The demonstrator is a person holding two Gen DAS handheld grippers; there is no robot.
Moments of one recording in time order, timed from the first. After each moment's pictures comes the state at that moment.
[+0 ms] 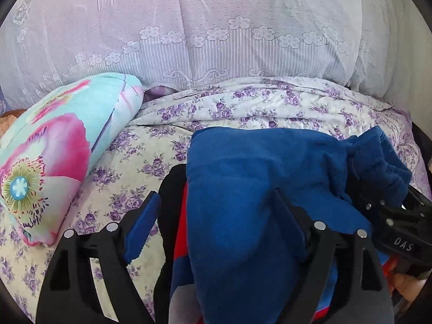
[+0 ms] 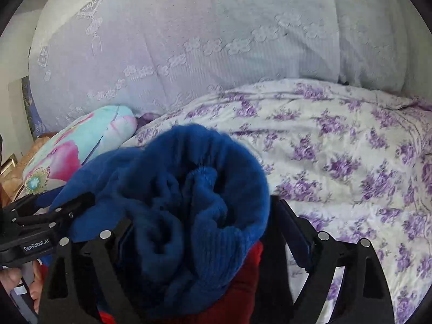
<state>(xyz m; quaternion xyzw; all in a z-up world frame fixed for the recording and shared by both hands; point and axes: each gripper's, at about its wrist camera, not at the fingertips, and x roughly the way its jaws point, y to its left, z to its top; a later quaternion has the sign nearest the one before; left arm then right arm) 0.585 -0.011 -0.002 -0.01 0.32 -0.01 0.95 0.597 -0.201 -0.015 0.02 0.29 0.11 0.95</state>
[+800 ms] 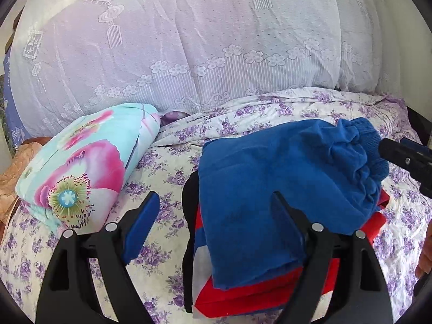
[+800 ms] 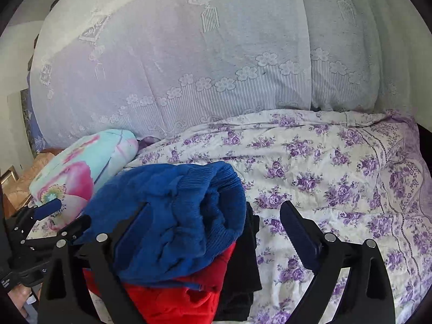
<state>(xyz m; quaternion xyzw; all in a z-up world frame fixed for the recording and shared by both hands) 0.512 -0.018 0.041 0.04 0.27 0.01 0.96 0.509 -0.226 0.057 0.04 0.23 0.08 0.97</state>
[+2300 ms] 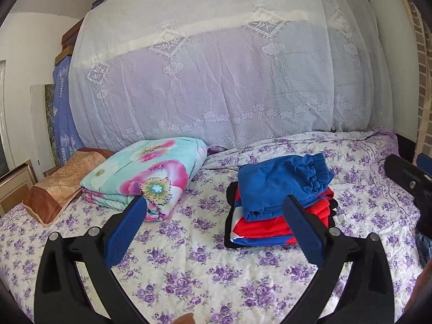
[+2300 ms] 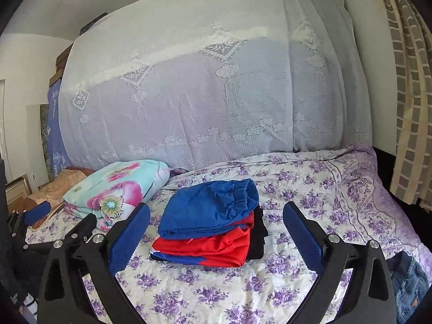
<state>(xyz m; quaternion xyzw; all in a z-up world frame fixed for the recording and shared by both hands) 0.294 -0.018 0.133 0.03 0.18 0.08 0.98 0.293 -0.182 0.140 0.04 0.14 0.06 0.99</state>
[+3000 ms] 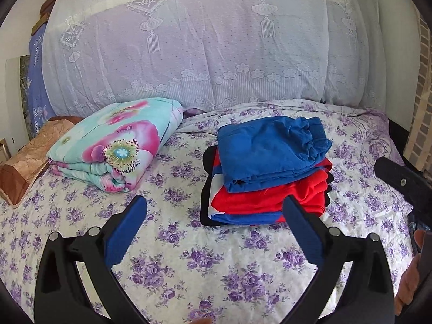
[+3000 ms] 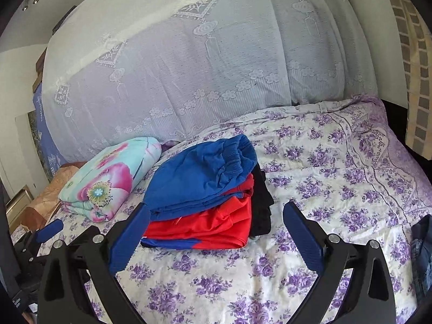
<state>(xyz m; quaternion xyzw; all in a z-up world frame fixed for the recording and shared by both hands) 0.346 -0.008 0.076 -0.01 0.26 0.03 0.96 0.347 -0.194 0.080 0.07 0.22 0.07 0.97</state>
